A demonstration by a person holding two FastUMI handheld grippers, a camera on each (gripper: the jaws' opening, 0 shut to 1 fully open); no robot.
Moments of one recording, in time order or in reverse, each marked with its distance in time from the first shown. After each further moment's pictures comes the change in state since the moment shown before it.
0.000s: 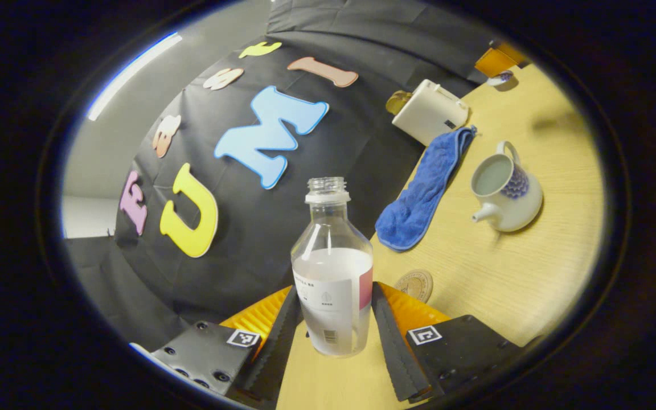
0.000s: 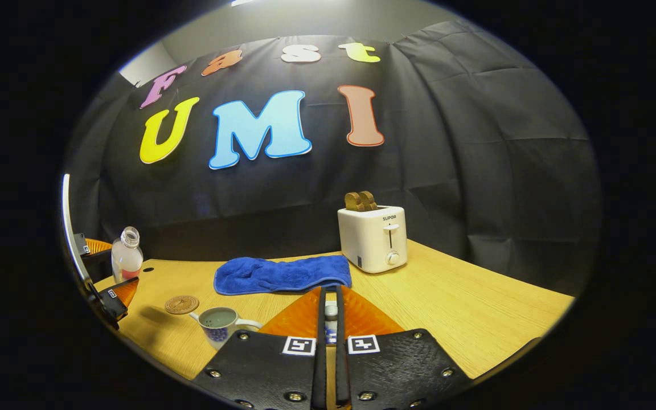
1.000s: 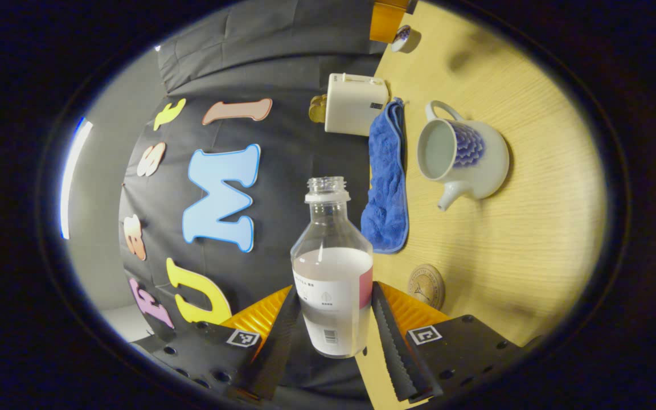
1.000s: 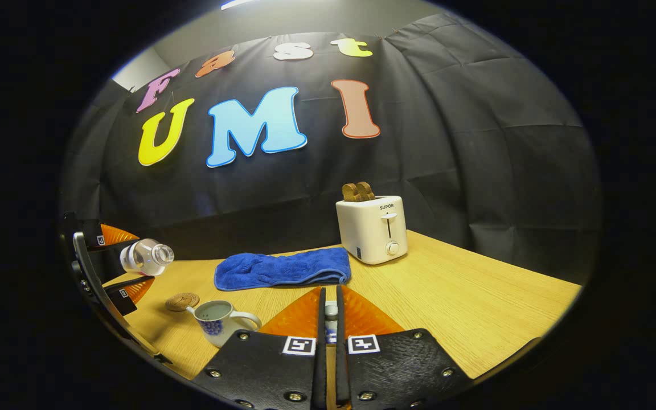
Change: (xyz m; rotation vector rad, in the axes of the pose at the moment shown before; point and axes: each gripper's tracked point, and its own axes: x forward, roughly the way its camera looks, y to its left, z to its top) left arm 0.018 -0.023 0.037 0.513 -0.084 -0.059; right arm -0.001 -0.003 -0.014 0.035 0.021 0.022
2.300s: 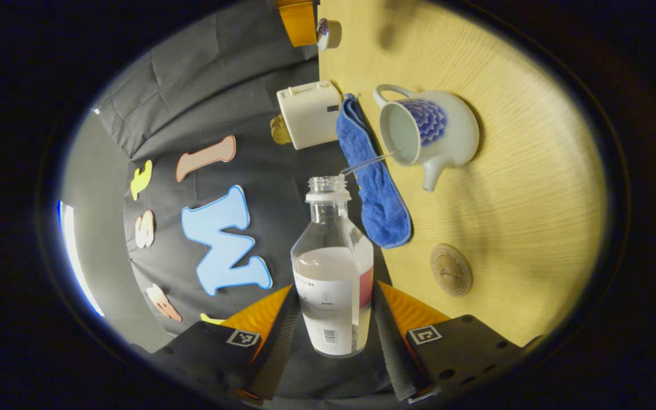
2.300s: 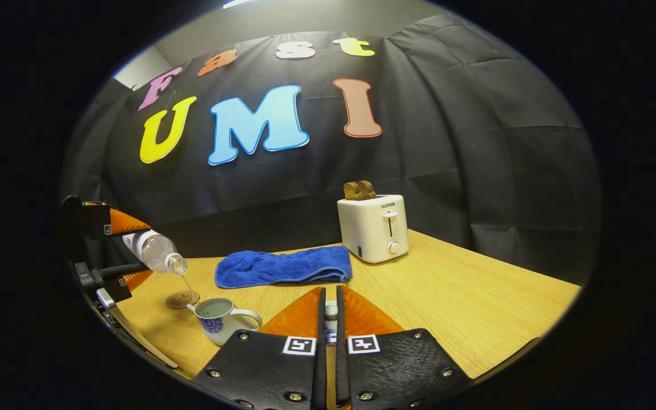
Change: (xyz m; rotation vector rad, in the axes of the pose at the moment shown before) left arm 0.006 0.008 0.017 0.335 -0.049 0.006; right arm -0.003 0.001 -0.001 -0.012 0.006 0.000
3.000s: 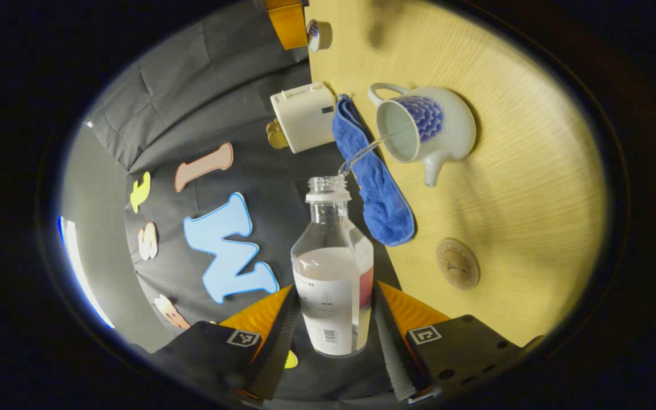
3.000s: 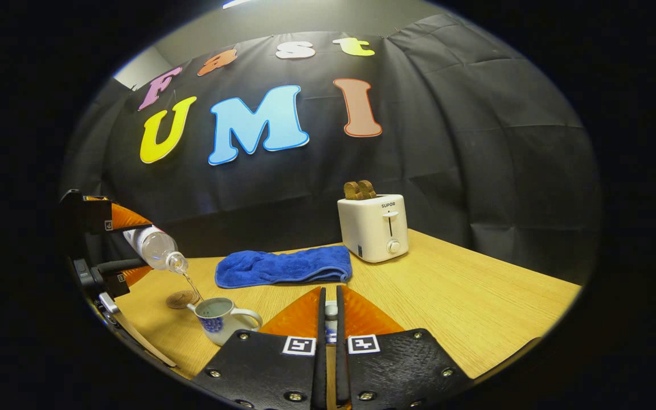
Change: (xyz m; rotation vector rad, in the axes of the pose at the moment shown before) left arm 0.003 0.008 -0.002 0.068 -0.008 0.009; right arm 0.000 0.001 -0.001 0.001 0.003 0.003
